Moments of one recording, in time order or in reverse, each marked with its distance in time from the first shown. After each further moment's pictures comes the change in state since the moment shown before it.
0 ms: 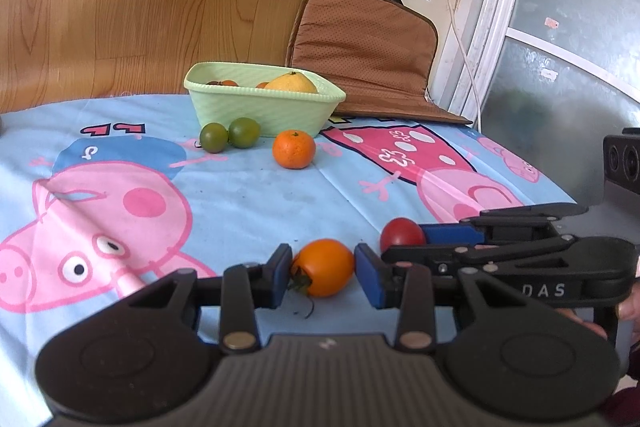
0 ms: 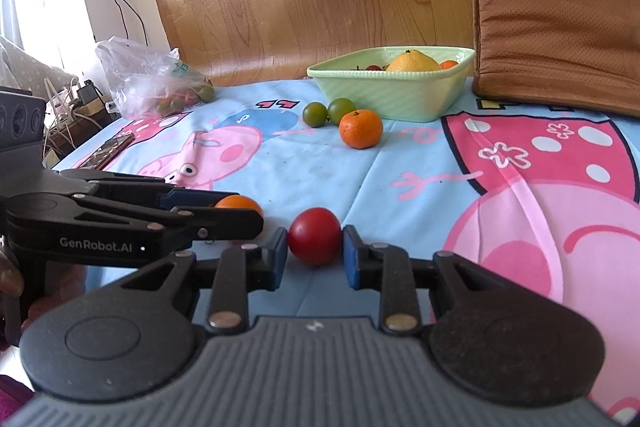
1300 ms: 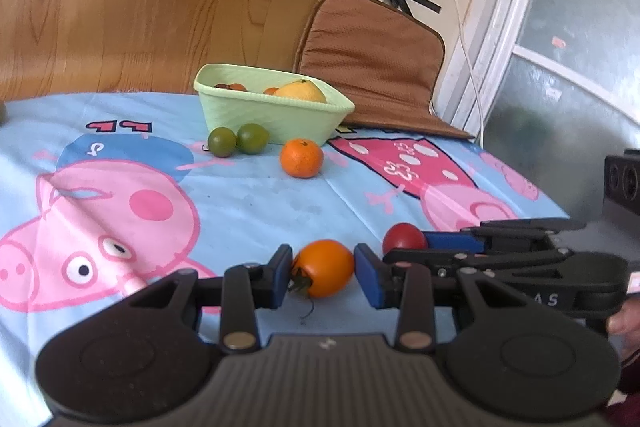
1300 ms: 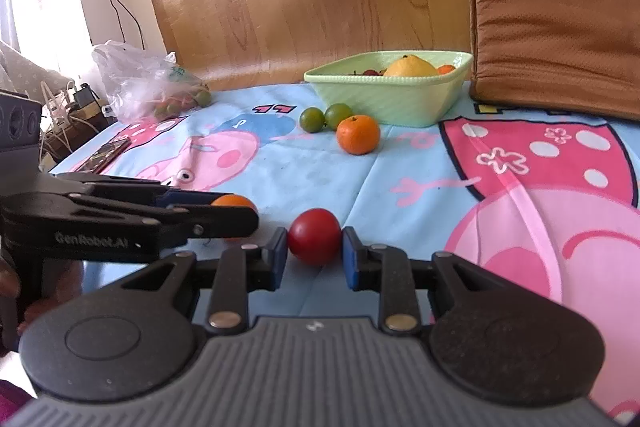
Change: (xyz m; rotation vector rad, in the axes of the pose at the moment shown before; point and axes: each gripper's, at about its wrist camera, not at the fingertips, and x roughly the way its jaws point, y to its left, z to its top) left arm -0.002 0.011 0.006 -0.063 -0.017 -0.016; right arm 0.001 0.000 0.004 -0.001 -0.013 -0.017
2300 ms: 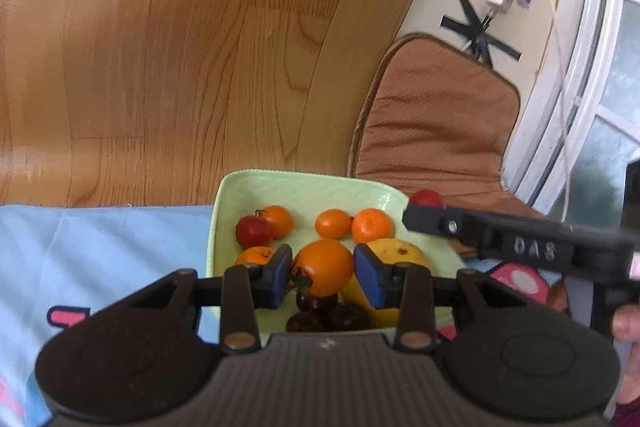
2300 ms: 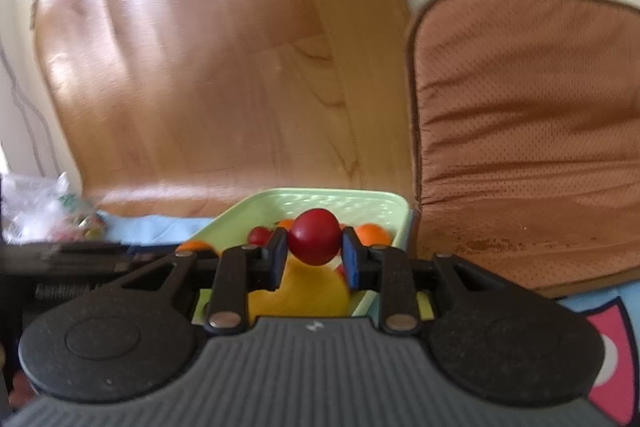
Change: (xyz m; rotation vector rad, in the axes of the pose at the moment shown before) left arm 0.132 0.052 0.141 -0.001 -0.043 0.091; right arm 0.108 -0.102 0.134 0.135 -0.152 -0.132
